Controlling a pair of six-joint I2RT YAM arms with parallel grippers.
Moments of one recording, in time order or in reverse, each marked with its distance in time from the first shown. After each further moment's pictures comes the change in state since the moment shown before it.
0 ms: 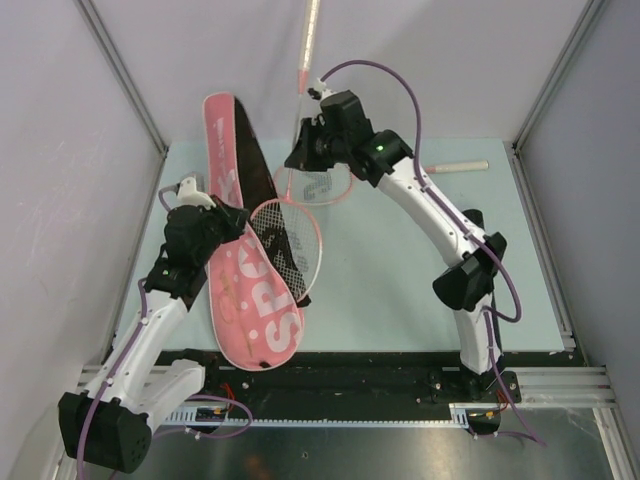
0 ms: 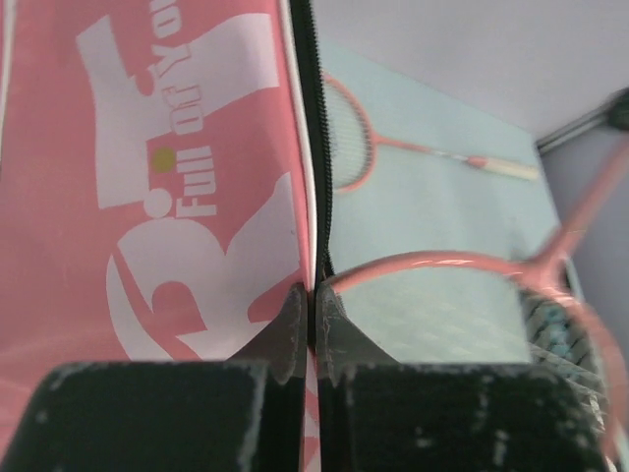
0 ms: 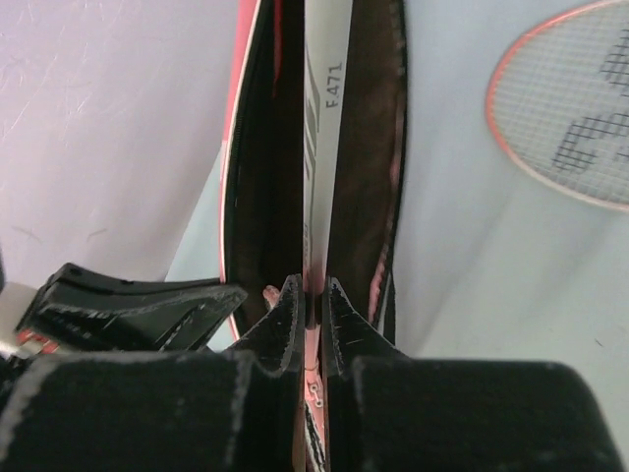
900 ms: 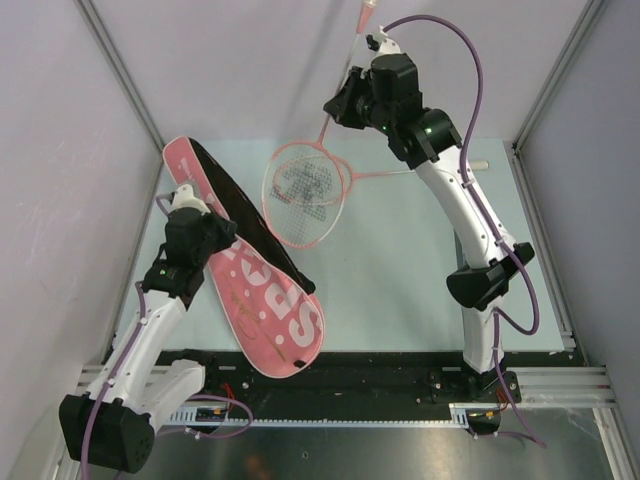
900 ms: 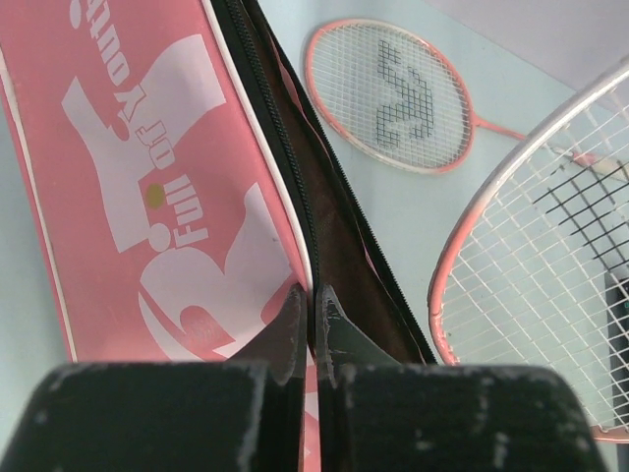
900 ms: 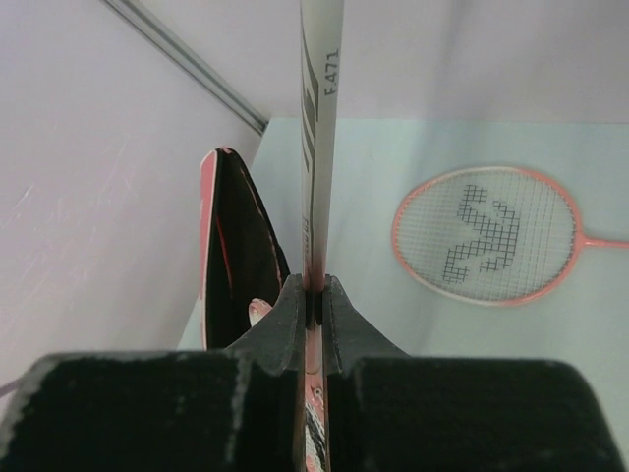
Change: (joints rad) left arm 0.040 -0.008 0.006 -0.139 -0.084 0.011; right arm -0.110 -0.041 0.154 0.032 0.187 -0.005
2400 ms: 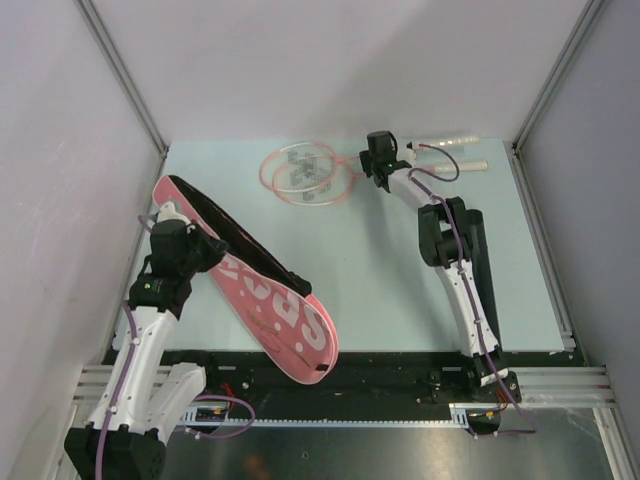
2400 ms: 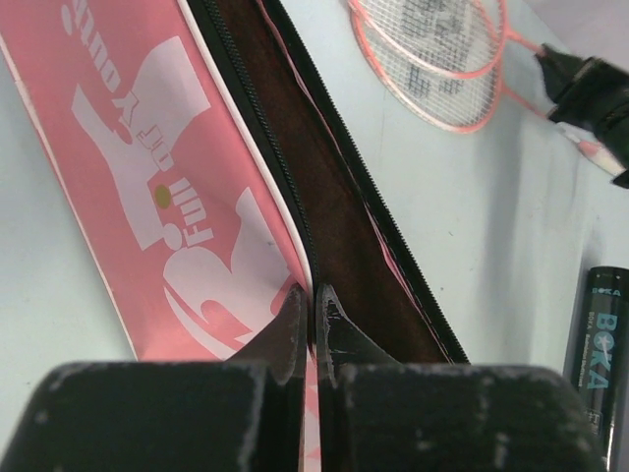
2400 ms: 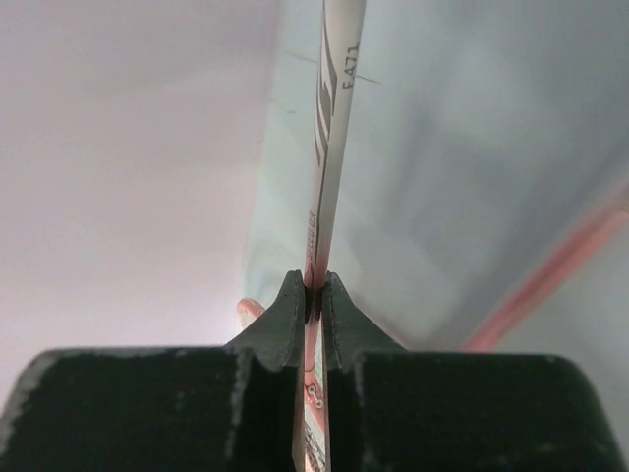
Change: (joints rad) left arm 0.110 -0.116 -0.003 -0.251 0.101 -0.116; right arm -0.258 0.660 -0.245 0.539 0.241 1.047
